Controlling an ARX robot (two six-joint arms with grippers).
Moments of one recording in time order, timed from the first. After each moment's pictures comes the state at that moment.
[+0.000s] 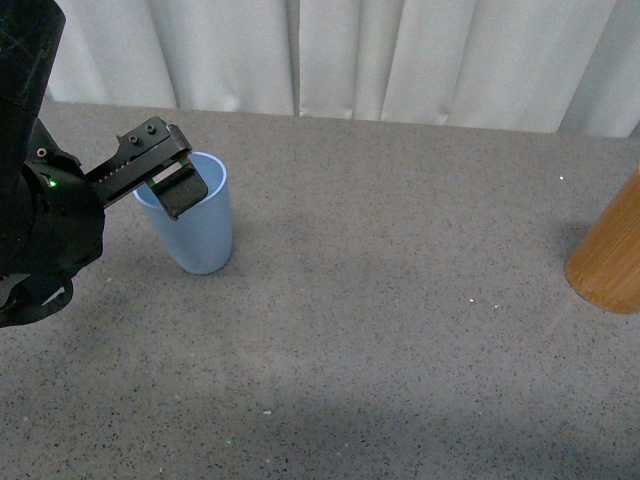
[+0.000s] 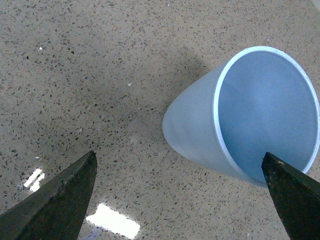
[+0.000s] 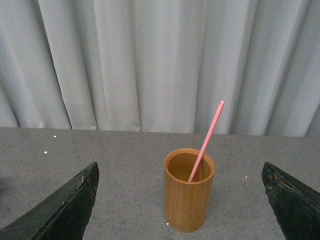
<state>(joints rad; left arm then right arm) -0.32 1.77 0.67 0.31 -0.29 -0.82 0.00 0.00 0.00 0.00 0.00 0.00</state>
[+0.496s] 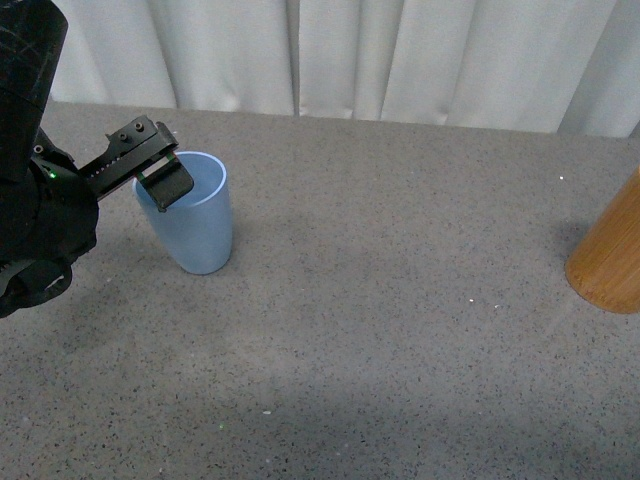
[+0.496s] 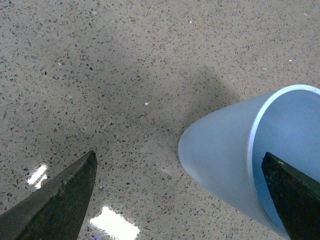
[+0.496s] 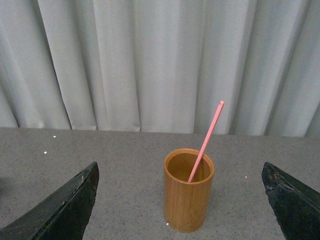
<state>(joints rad) -0.28 1.83 0.72 0.30 -0.31 -0.83 0.00 0.00 0.00 0.00 0.00 0.00</state>
